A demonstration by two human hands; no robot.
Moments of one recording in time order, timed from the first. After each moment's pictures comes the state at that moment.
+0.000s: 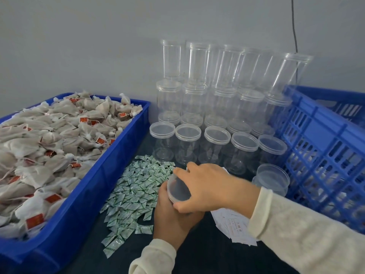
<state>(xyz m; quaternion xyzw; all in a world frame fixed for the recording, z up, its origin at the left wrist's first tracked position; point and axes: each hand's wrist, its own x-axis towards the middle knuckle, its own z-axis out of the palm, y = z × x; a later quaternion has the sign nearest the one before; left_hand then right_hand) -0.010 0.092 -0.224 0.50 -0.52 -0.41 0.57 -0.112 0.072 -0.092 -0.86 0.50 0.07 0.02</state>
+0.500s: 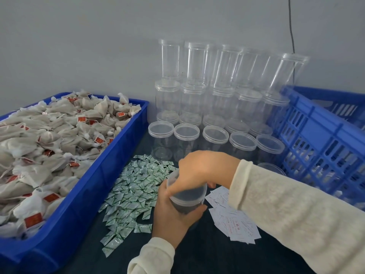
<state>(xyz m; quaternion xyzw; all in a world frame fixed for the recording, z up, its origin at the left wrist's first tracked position) -0.008 0.094 -0.222 0.51 -0.55 -0.36 0.56 -0.083 0.050 -0.052 -0.80 0.54 0.24 0.08</state>
